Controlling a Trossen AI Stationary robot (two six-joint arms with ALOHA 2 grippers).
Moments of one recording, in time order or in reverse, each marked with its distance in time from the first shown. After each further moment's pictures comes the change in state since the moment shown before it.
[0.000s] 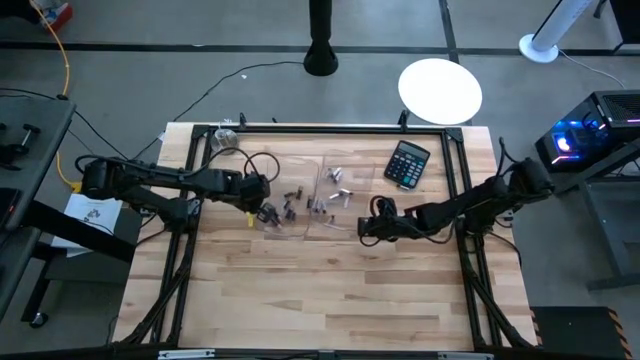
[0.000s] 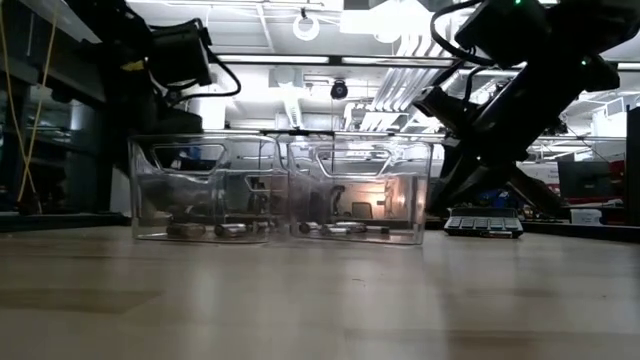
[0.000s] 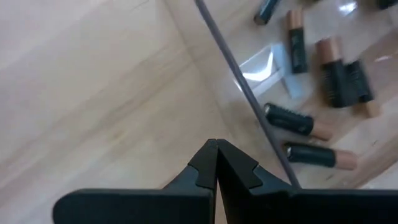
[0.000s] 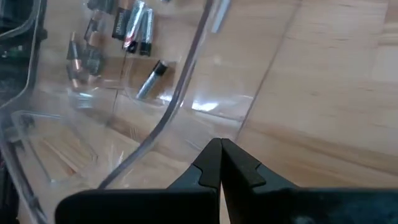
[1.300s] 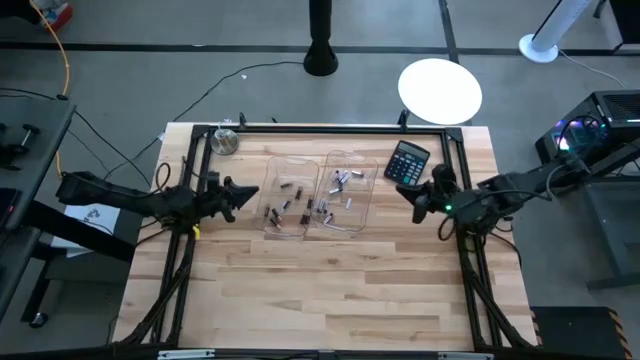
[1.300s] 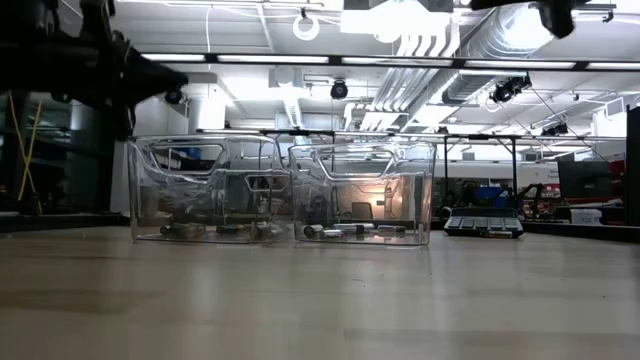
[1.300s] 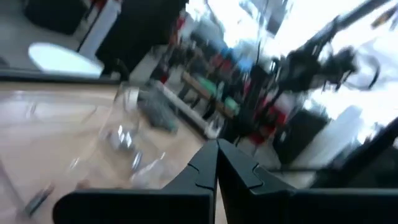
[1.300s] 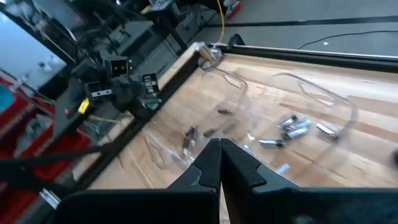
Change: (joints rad) left arm -0.273 -0.831 -0.627 1.146 -0.305 0.136; right arm 0.221 -0.636 0.332 -0.632 0.446 -0.519
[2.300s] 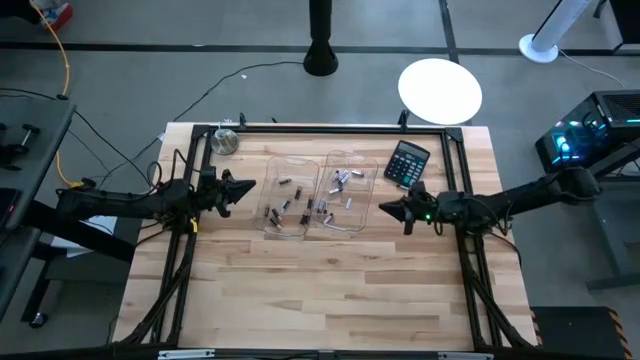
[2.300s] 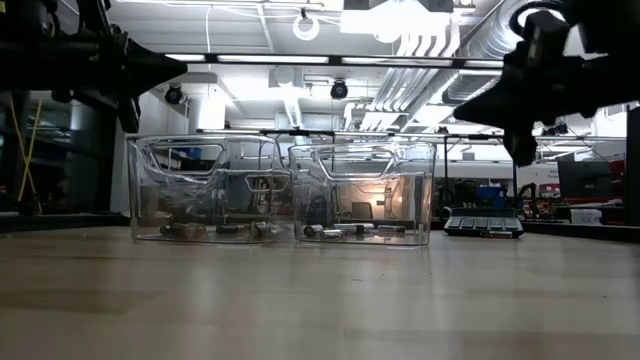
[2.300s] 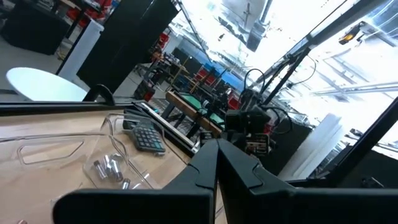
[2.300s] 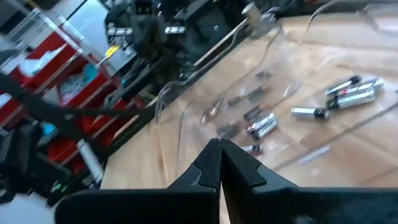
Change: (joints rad) left arm 0.160 -0.096 0.001 -0.024 0.190 0.034; right arm -0.324 -0.019 -0.806 1.167 -0.544 -0.318
